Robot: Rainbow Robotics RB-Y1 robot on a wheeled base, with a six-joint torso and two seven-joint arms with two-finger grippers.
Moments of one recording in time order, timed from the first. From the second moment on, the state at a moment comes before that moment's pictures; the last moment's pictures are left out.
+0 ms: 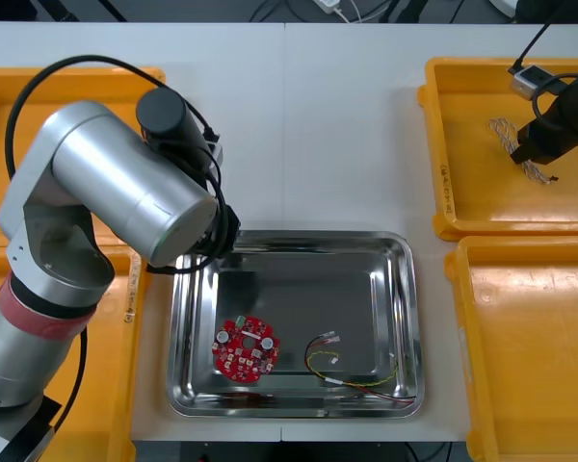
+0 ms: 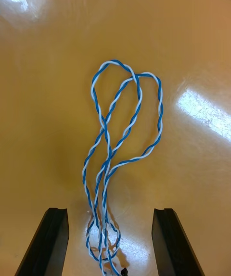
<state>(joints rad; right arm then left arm) -1.02 -0.63 -0.11 -0.75 -0.54 1.39 2.34 -0.54 0.36 -0.41 -2.08 0.27 1.91 -1.07</state>
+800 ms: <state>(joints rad) -1.02 -0.63 -0.11 -0.68 -0.54 1.33 2.36 -0.47 0.36 -0.52 -2.08 0.26 1.84 -0.98</state>
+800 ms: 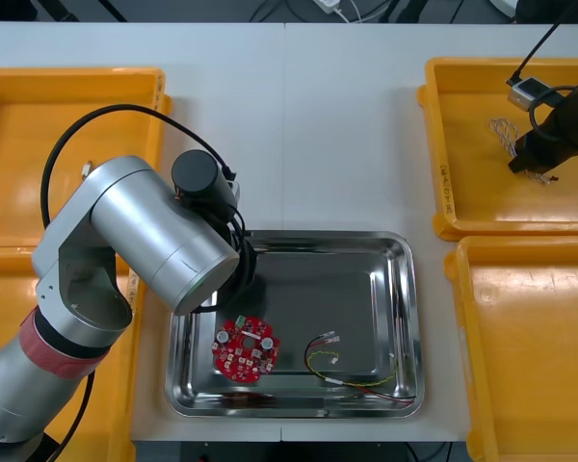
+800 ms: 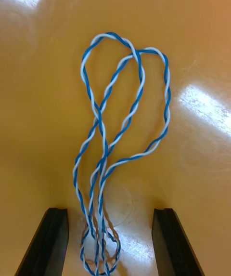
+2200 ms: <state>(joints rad) -1.02 -0.61 -0.12 -0.70 -0.54 1.32 2.36 -0.56 0.43 -0.43 -2.10 0.51 1.91 -0.98</state>
